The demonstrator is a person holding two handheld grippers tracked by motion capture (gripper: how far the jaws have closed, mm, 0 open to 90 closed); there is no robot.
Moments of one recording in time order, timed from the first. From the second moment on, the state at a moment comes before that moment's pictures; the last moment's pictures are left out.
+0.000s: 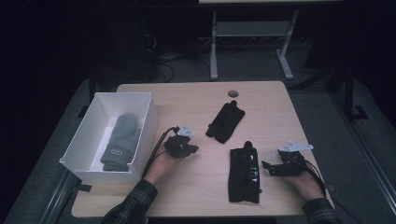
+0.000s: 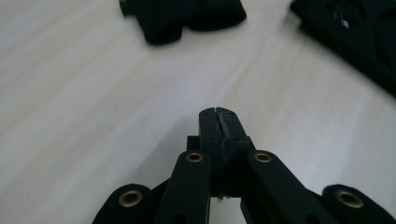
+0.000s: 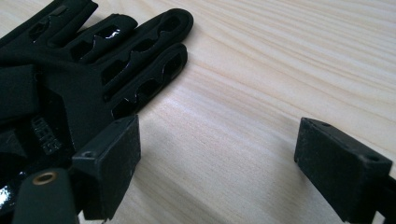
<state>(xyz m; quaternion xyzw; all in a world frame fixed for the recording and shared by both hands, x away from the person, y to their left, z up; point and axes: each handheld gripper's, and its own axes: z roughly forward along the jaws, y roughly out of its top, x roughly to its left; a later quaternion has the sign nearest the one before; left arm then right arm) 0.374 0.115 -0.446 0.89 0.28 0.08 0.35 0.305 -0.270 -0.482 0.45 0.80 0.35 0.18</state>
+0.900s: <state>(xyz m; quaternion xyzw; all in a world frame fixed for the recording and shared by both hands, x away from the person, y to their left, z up) 0.494 0.043 -0.465 0.89 0.28 0.08 0.36 0.306 -0.268 -0.482 0.46 0.80 0.35 0.18</state>
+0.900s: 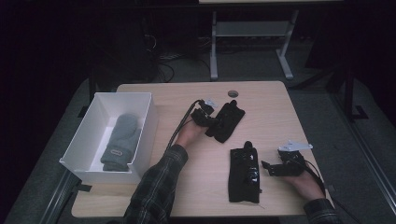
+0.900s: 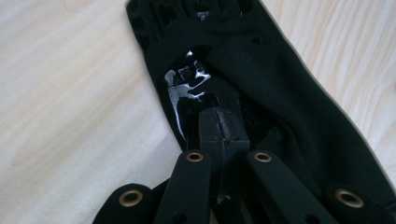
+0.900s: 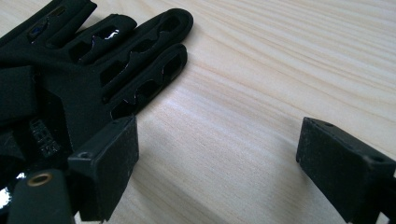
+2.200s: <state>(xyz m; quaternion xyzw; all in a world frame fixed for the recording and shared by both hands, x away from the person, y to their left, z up) 0.358 0.103 -0.455 0.91 0.24 0.02 0.33 0.306 -0.268 -0.482 0.45 0.80 0.35 0.18</state>
